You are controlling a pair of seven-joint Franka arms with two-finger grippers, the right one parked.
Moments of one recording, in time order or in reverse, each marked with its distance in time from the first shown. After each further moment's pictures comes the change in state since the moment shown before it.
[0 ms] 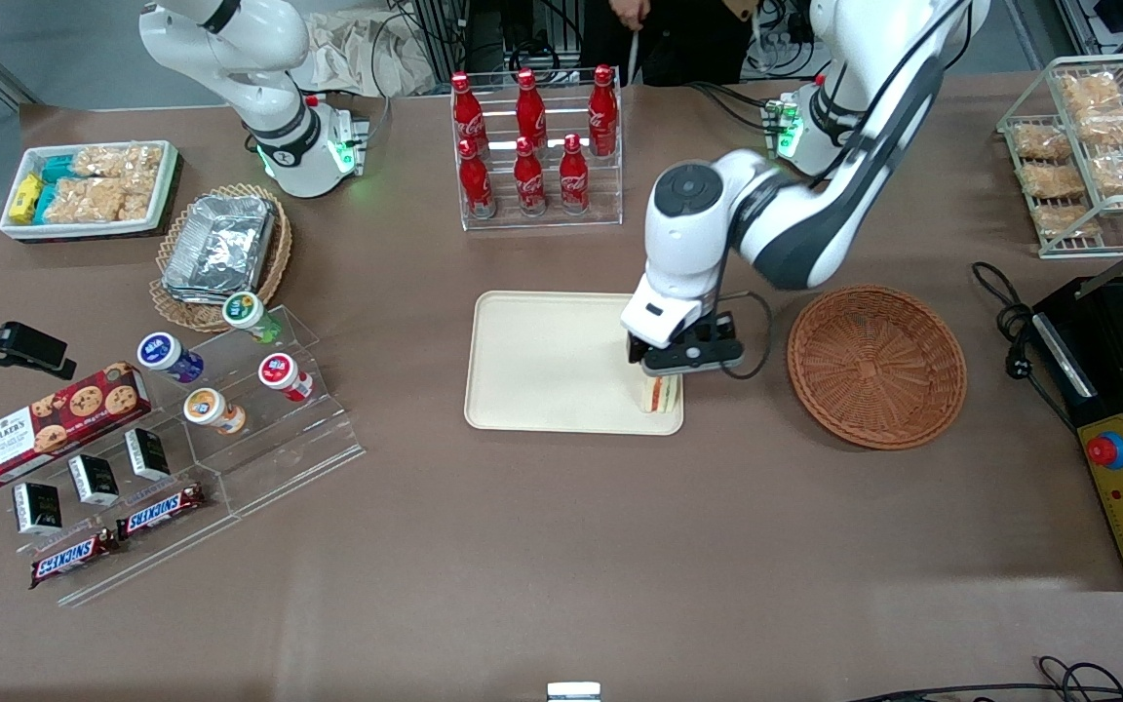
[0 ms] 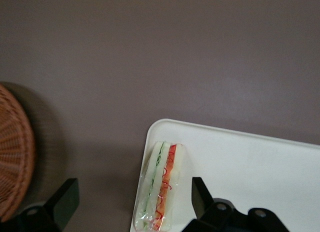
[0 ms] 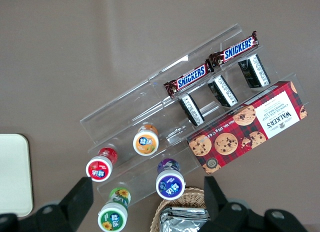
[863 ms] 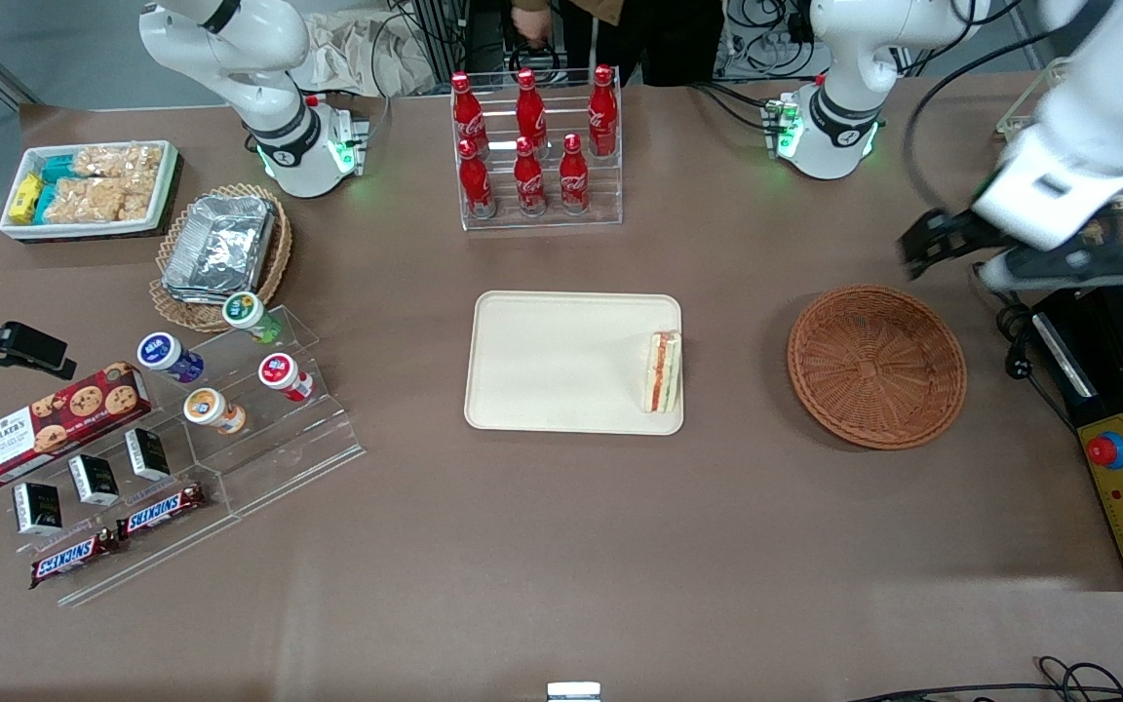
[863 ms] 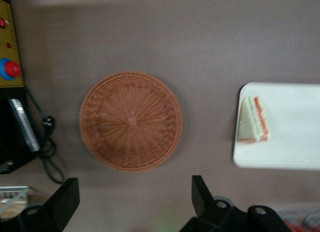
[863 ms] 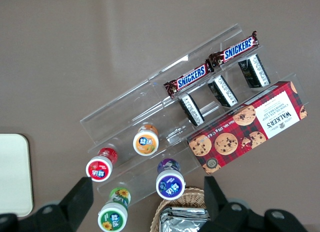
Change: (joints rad) arm 0.004 -0.395 0.532 0.181 -0.395 -0.599 0.932
